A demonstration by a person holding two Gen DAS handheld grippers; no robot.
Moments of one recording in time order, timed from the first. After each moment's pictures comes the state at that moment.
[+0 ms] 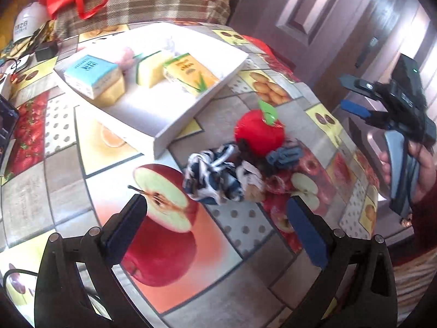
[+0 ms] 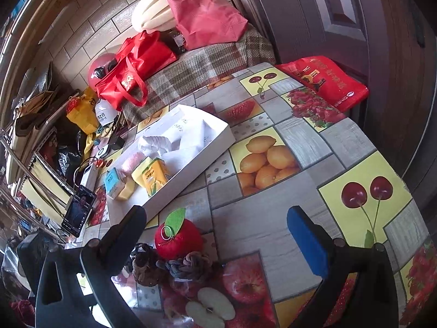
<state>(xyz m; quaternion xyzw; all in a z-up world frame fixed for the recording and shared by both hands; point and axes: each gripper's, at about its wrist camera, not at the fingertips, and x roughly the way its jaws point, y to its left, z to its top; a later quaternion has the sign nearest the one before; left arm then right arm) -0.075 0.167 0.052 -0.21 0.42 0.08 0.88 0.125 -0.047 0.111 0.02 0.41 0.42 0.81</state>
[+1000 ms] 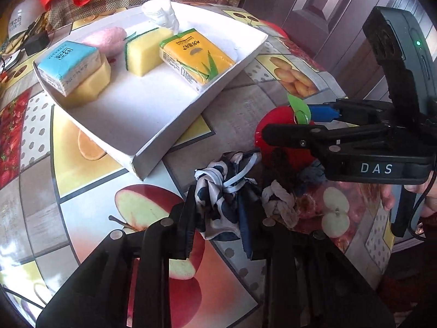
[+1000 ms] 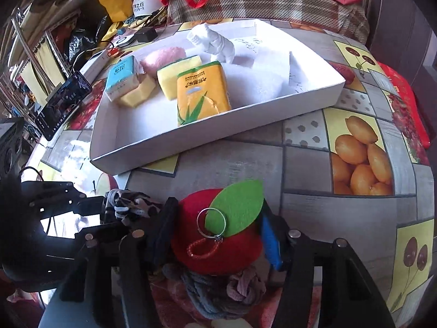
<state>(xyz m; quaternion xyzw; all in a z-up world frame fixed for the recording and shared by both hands) -0.033 0.173 0.019 -0.20 0.46 0.09 0.86 0.085 0.085 0.045 -0.23 0.45 0.49 0.71</state>
